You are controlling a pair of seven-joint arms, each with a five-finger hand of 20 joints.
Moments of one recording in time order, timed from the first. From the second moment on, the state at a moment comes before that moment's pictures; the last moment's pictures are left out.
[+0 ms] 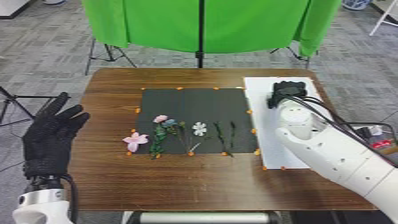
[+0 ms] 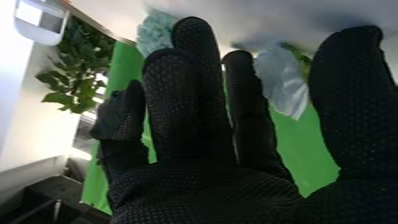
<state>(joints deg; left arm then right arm) 133.8 -53.8 -96.0 -128.1 32.2 19.5 33.4 -52.3 -49.3 32.8 -80.1 -132.8 -11.3 42.8</state>
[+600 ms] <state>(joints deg) 133.7 -52.5 -95.5 -128.0 31.3 19.6 35.1 -50.2 -50.5 29.4 -79.1 -133.5 -4.9 40.9</state>
